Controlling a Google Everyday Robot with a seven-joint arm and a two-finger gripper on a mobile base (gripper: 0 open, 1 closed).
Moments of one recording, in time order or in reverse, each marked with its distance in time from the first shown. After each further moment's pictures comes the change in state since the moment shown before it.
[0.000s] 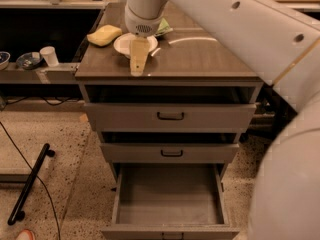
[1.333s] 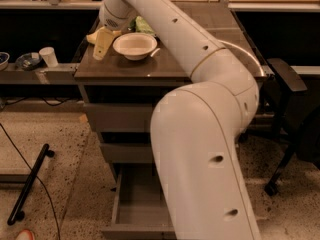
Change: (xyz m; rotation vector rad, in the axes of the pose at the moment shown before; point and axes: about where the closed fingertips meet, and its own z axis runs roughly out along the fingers) arm -0.087 -0.105 0.111 0.026 -0.274 0.202
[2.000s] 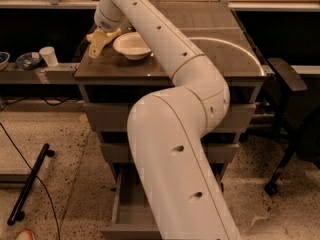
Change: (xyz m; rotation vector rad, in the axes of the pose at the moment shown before) arm -0.010 -0.014 0.044 0.005 0.004 0.047
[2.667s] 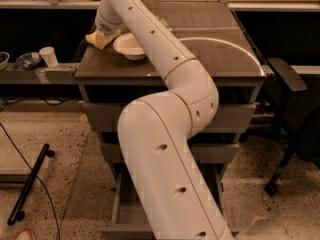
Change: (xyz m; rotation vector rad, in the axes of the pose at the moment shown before) arm 0.010 -0.005 0.018 0.001 0.048 0.019
